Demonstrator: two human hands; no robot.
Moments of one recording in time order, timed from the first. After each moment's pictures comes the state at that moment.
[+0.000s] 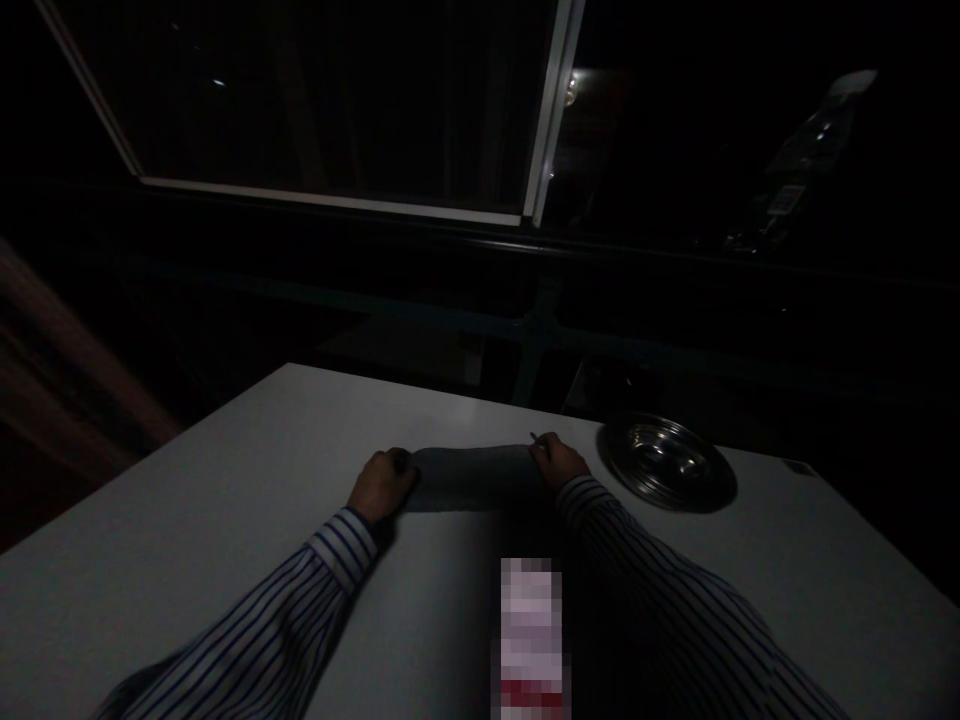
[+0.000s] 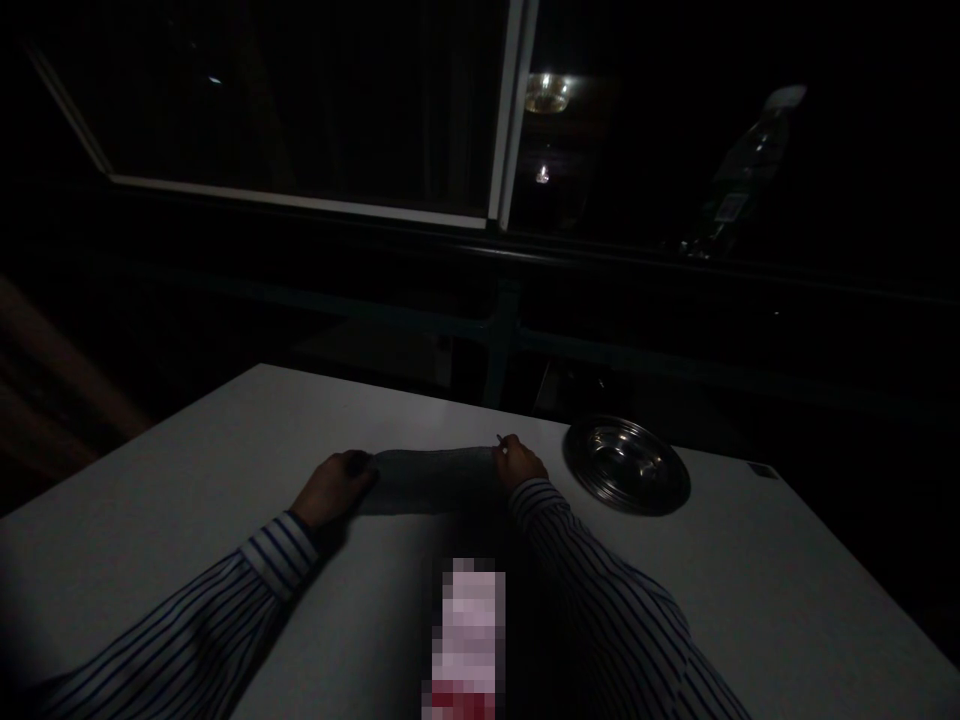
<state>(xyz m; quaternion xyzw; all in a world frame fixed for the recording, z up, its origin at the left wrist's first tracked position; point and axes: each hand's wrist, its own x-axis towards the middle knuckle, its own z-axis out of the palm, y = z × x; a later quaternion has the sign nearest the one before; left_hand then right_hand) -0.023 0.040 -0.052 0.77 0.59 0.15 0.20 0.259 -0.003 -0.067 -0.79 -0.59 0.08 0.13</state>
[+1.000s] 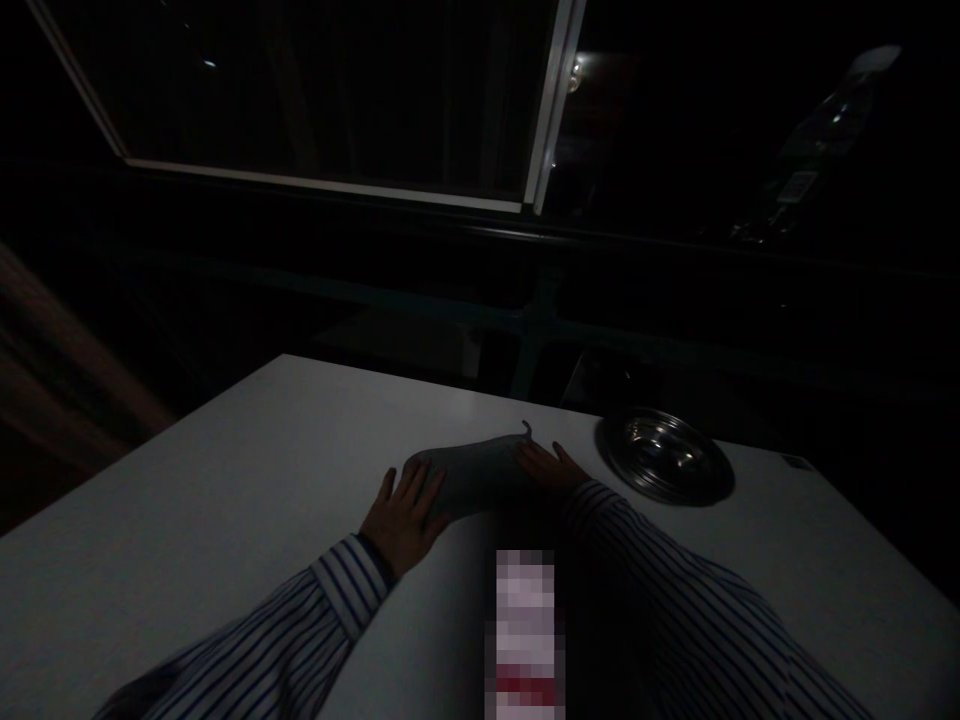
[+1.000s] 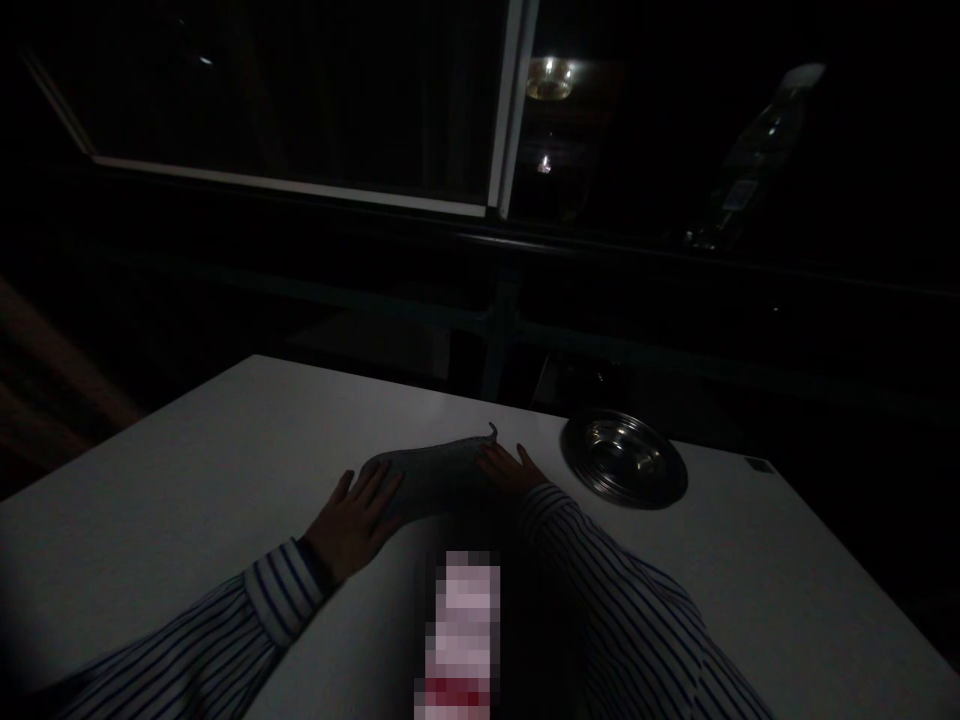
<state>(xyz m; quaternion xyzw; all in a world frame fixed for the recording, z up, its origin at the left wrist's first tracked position) -0.010 -0.013 -0.097 0.90 0.39 0.14 -0.11 0.282 -0.010 -0.111 -0.55 -0.83 -0.07 -0.06</state>
